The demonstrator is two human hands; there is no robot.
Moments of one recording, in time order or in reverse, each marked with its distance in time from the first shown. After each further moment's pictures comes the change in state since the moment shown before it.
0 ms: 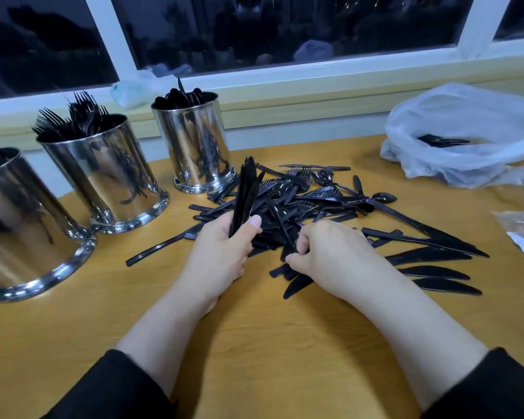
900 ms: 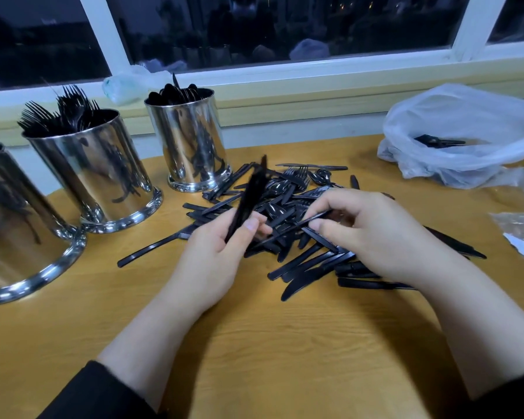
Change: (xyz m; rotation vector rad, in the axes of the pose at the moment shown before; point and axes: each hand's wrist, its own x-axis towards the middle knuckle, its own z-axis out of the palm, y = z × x) left_hand -0.009 0.008 -0.006 0.264 -0.008 0.213; right_hand -0.004 0.043 -0.036 0.426 0.121 -0.310
